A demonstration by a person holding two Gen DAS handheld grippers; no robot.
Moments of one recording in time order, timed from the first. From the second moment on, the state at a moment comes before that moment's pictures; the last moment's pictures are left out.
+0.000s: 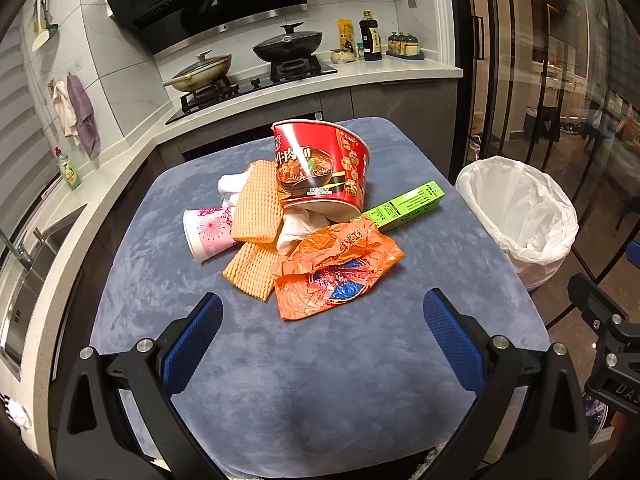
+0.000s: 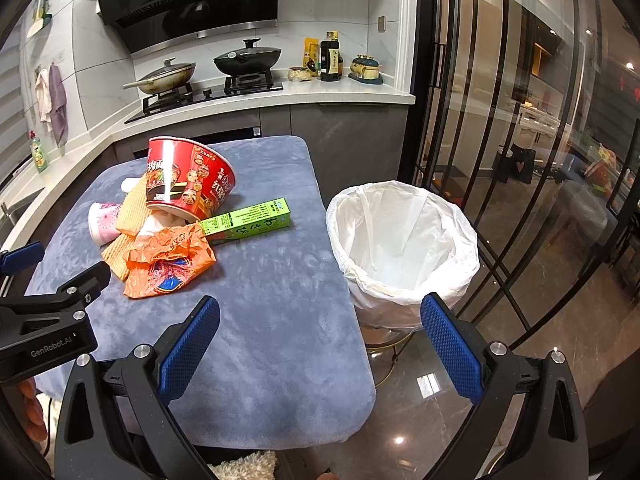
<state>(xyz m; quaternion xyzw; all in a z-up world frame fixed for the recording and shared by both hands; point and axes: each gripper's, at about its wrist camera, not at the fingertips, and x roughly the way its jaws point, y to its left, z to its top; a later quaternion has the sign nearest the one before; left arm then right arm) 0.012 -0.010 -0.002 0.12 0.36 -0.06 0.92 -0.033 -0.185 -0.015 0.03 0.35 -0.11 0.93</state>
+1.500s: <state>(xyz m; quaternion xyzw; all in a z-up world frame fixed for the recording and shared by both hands) 0.015 -0.008 -0.005 0.12 0.37 -0.06 0.92 -0.025 -0.190 -0.011 0.03 0.35 -0.11 0.93</state>
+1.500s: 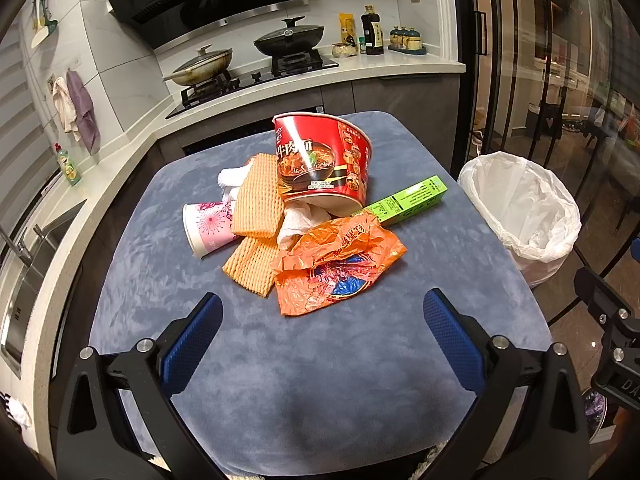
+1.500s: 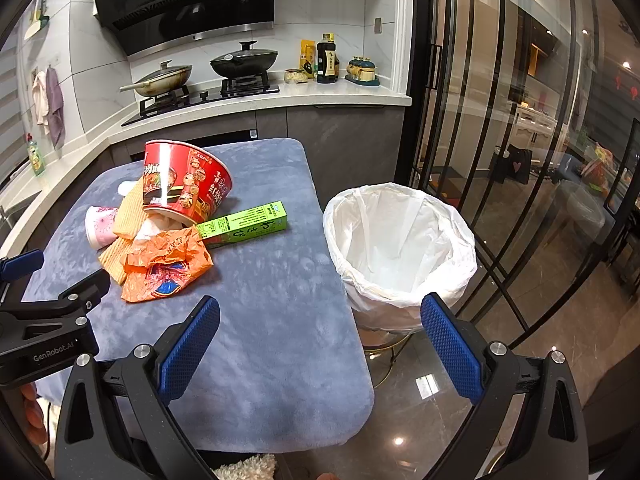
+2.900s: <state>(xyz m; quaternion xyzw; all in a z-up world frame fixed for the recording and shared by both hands) 0.061 0.045 -0.029 0.07 0.43 -0.03 0.90 0.007 -0.166 -0.025 0.03 0.37 -0.11 0.92</state>
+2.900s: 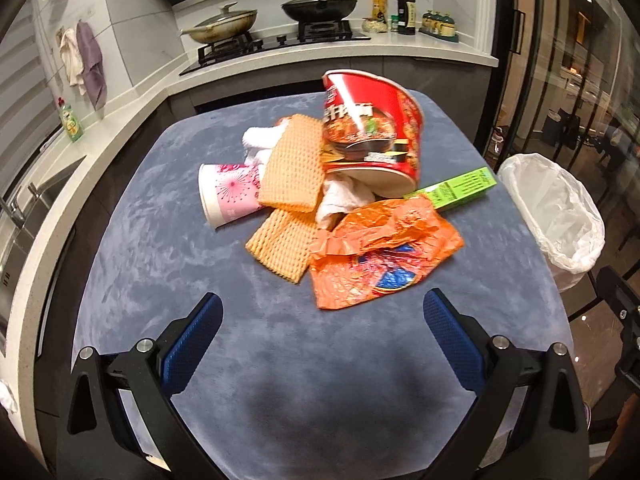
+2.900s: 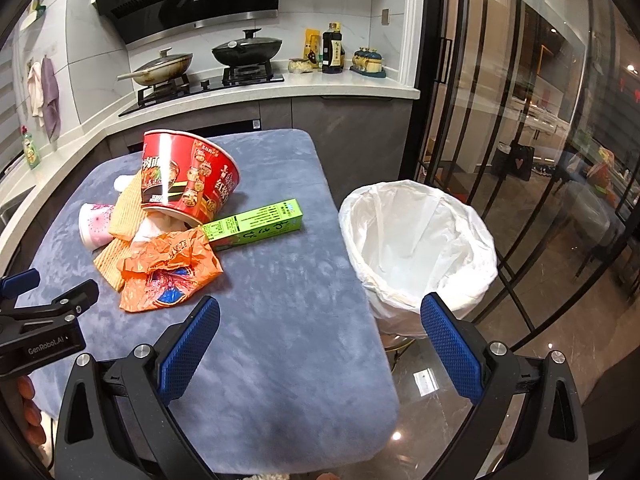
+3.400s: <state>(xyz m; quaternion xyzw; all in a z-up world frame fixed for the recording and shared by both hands) 0.112 0.103 -0.068 0.03 0.47 -0.03 0.88 0.079 -0.113 -0.069 0.02 0.39 -0.04 0.92</state>
